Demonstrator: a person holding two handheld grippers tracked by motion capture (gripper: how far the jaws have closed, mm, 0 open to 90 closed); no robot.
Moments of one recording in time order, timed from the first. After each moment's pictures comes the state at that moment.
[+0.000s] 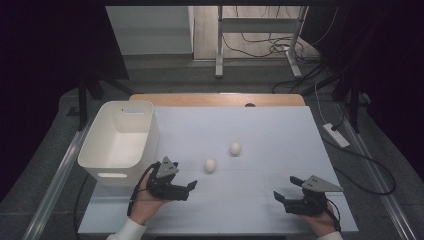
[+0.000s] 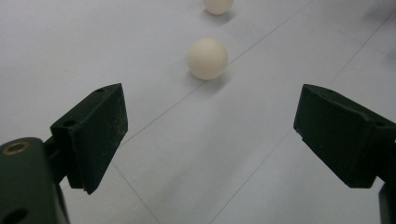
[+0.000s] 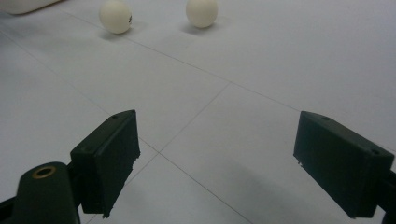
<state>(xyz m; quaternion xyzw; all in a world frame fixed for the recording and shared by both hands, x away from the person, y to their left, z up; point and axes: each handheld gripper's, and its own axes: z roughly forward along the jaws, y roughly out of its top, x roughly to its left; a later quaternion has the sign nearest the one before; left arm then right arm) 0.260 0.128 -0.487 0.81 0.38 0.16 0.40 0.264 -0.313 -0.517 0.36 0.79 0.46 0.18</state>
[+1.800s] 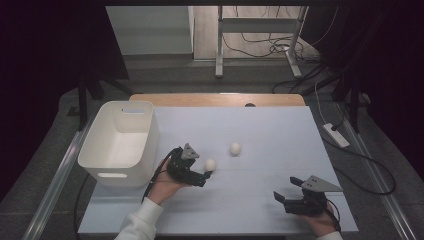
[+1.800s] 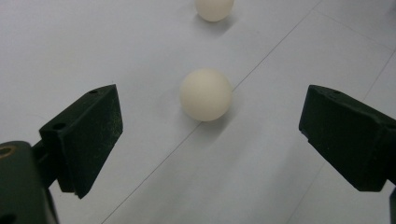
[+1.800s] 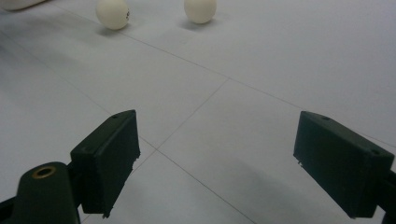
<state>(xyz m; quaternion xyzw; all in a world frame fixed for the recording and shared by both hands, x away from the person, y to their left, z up) 0.314 0.087 -0.489 0.85 0.36 0.14 0.37 0.264 -0.314 -0.519 0.36 0.79 0.45 0.18</state>
